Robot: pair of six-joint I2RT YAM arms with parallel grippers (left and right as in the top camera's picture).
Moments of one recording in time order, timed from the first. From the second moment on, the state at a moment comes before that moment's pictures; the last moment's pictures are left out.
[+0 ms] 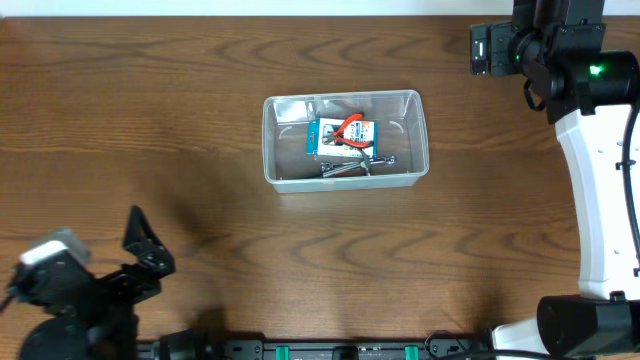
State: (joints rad) left arm 0.21 0.35 0.99 -0.90 -0.06 -0.25; right arm 0.07 1.66 1.84 -0.89 0.11 -0.09
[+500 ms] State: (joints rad) left arm 0.08 0.15 0.37 -0.44 -0.06 -0.25; right arm 0.07 1.66 1.84 -0.89 0.11 -0.09
